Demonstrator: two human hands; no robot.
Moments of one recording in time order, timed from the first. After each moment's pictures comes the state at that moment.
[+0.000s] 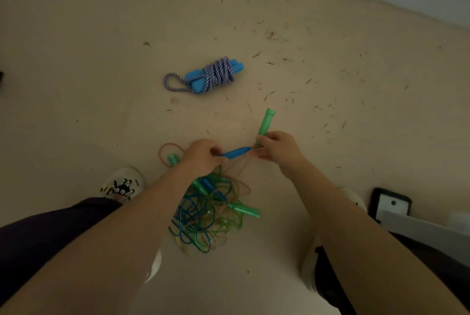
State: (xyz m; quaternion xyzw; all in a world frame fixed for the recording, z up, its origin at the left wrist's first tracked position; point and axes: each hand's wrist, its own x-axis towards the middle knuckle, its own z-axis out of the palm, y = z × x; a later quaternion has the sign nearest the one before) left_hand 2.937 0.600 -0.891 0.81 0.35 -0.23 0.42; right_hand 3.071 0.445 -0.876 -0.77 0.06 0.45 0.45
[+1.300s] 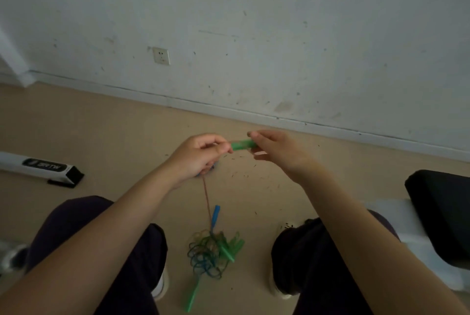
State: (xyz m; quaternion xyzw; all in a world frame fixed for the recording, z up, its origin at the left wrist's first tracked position) left_hand 2.823 0.496 -0.449 0.77 0.12 0.07 0.62; right_hand 2.952 0.323 -0.437 -0.77 -0.27 0.25 0.52
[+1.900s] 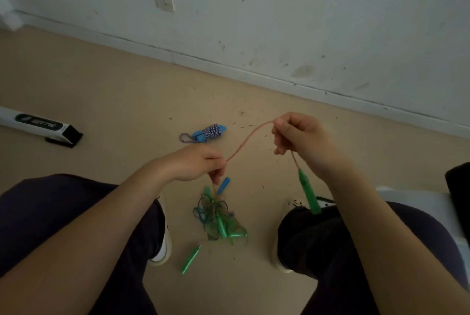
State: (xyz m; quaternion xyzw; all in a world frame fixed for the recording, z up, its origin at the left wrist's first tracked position) left_hand 2.827 0.531 -0.526 0.86 0.12 -0.18 0.47; right_hand 2.969 0.326 -0.478 -0.75 -0.27 0.27 0.54
